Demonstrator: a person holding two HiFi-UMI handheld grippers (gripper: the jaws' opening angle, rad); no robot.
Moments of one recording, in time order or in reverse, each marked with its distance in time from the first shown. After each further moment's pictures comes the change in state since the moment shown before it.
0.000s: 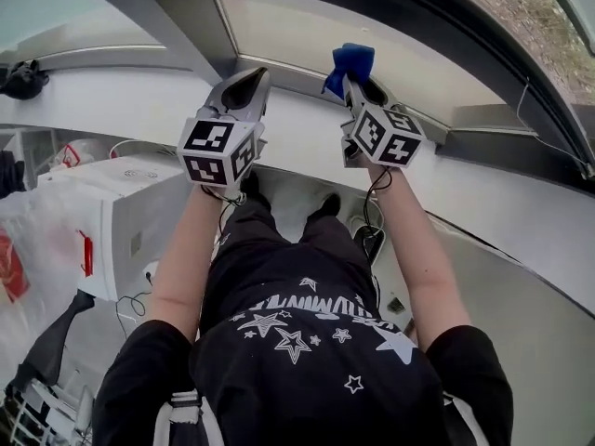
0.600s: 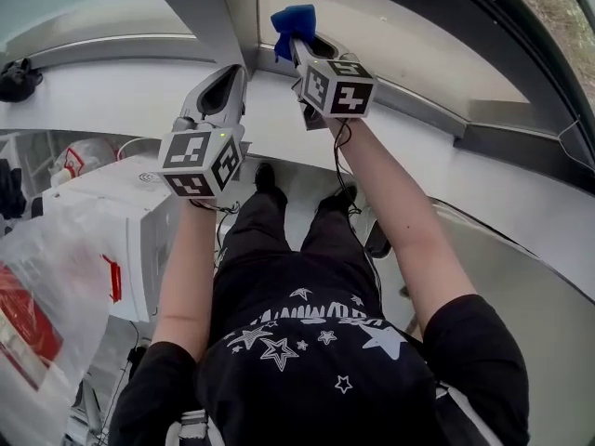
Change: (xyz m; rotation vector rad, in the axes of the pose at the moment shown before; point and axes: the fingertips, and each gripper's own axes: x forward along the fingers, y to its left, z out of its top) left arm -0.049 0.122 -0.016 -0.048 -0.025 0.102; right arm 0.153 0.142 -0.018 -0.056 0.044 0.120
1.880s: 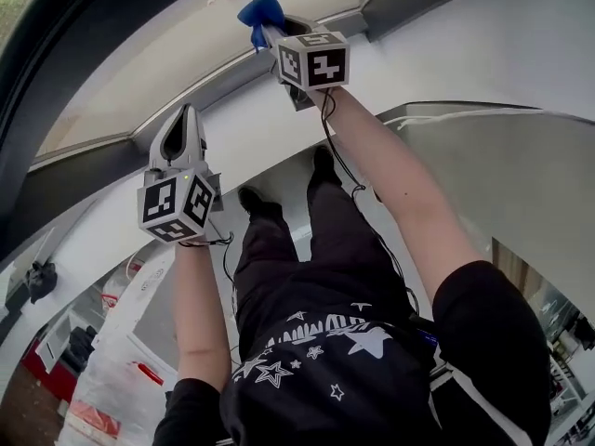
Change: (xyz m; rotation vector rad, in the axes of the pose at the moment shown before) left arm 0.131 -0.299 -0.066 0.217 0.194 -0.304; right arm -0.249 -0.354 -0.056 0.258 -0.127 -0.401
